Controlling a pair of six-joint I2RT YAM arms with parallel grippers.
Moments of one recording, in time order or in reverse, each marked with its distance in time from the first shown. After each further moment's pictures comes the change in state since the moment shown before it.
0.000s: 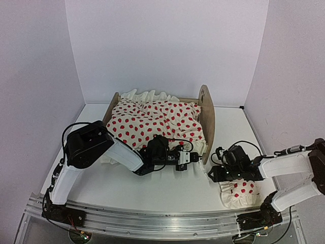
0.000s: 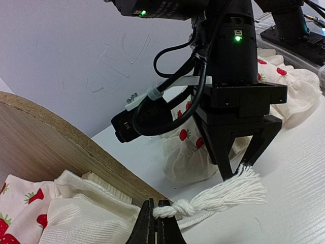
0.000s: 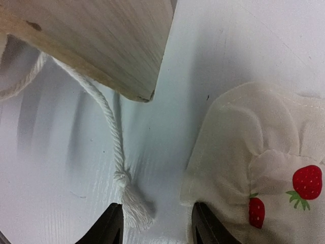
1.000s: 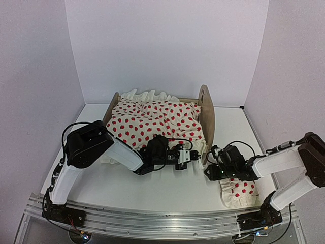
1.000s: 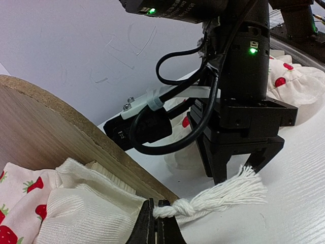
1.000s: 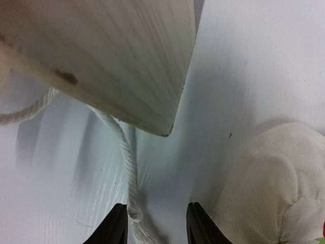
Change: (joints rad) left arm 0.005 0.000 0.001 -0.014 -0.033 -0.025; right arm 0.028 0.118 0.024 0.134 0.036 -0.042
